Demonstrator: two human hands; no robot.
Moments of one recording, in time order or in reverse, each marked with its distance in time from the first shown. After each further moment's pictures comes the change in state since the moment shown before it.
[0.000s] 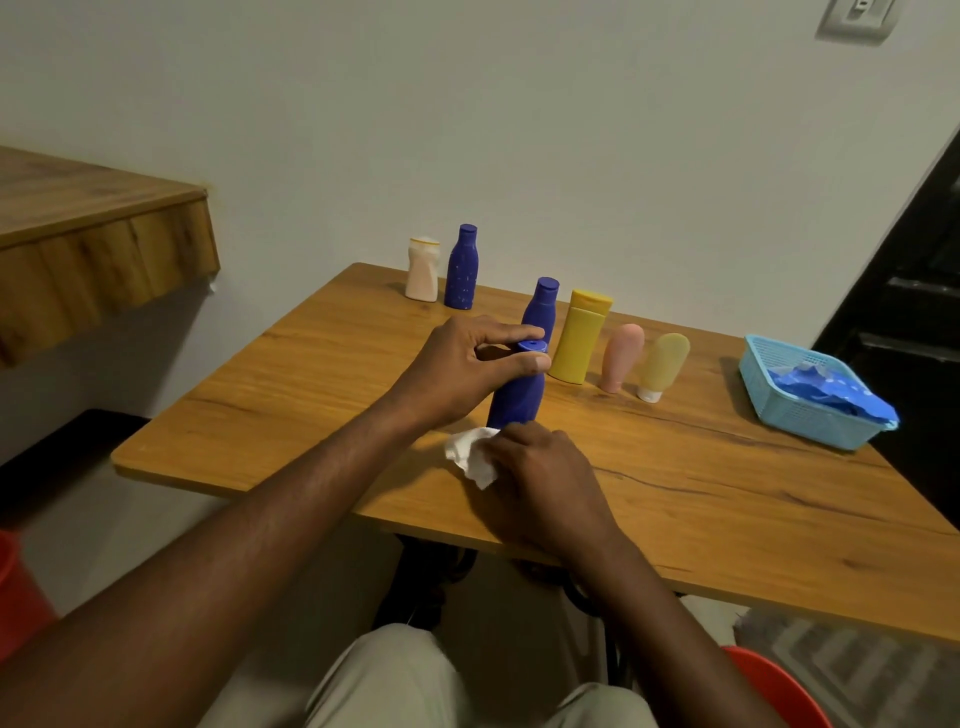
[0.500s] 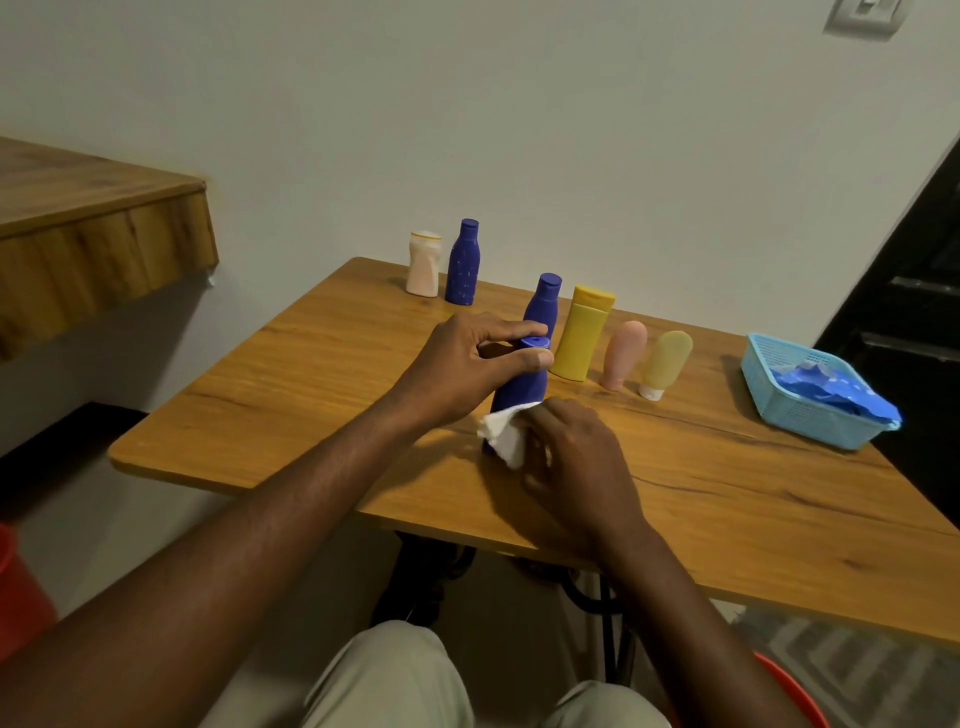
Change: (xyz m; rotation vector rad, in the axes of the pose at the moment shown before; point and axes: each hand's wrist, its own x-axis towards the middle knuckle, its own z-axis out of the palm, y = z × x) left_hand 0.000 -0.002 0.002 0.030 0.019 0.004; right_hand -0.001 0.017 -0.017 0.034 0.101 0.104
